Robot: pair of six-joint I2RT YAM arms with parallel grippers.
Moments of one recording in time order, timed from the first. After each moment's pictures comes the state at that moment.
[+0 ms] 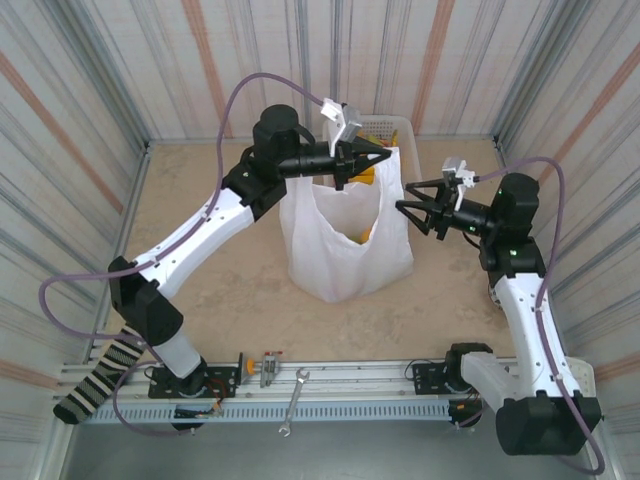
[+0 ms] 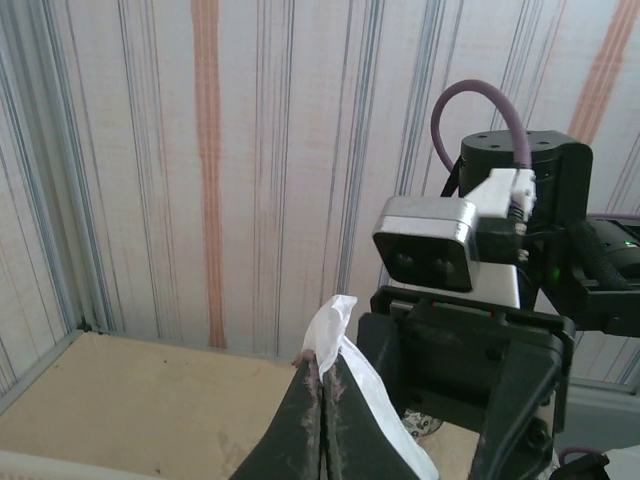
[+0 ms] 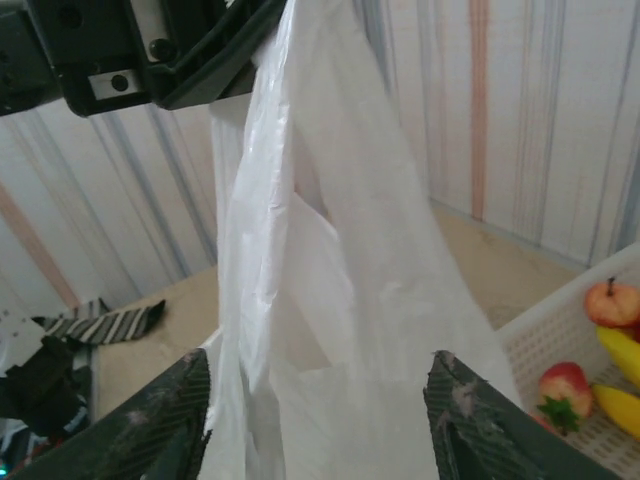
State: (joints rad) left arm -0.71 1.66 1.71 -0.01 0.75 -0.07; right arm -0.01 0.94 0.95 -0.14 -1.08 0.05
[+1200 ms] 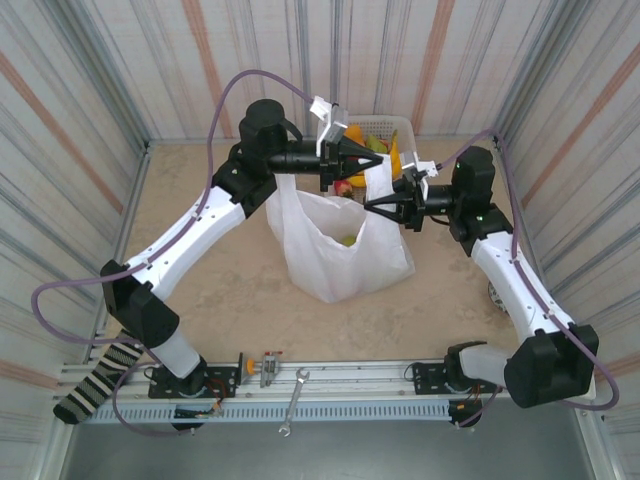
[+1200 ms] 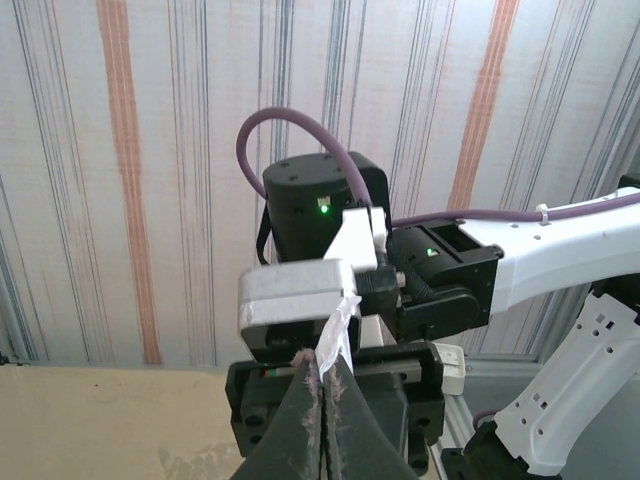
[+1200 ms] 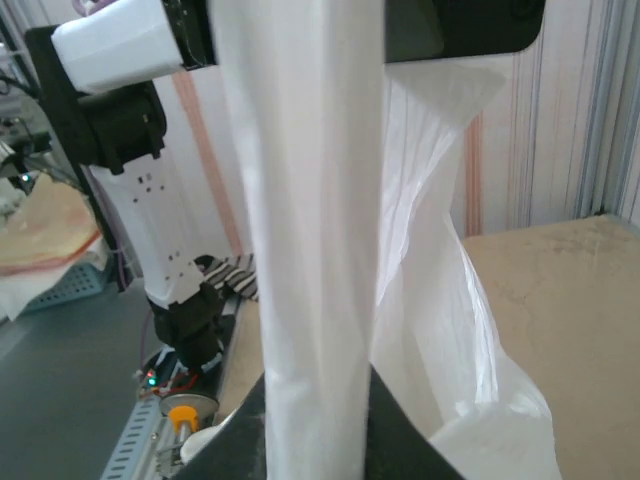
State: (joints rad) left arm -0.67 1.64 1.71 0.00 0.95 -0.11; right arm 0.20 1.21 1.04 -0.01 -1.35 -0.01
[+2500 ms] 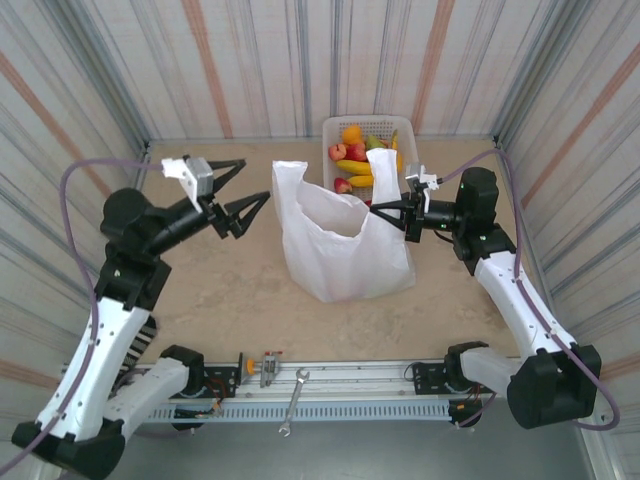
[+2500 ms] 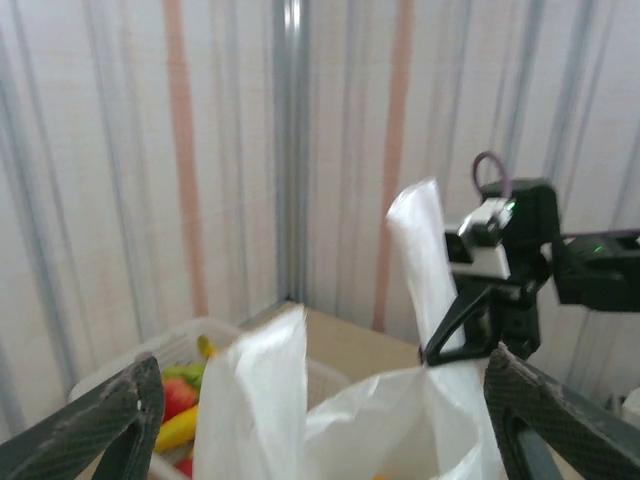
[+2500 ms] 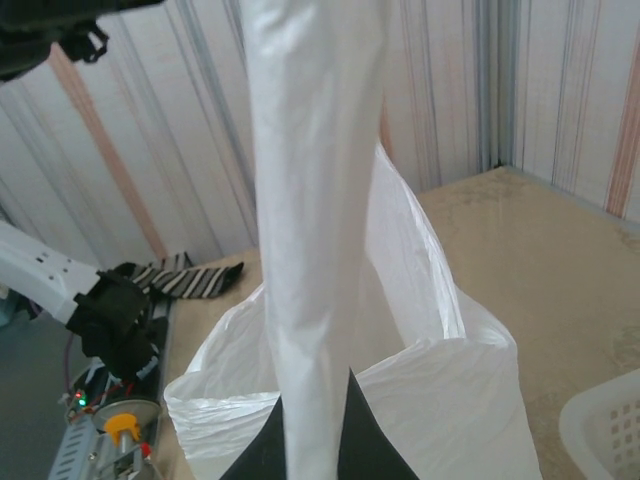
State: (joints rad) left arm -0.33 0.82 1.03 -0.07 0.62 -0.09; right arm 0.17 1.10 0.89 0.02 -1.15 0.02
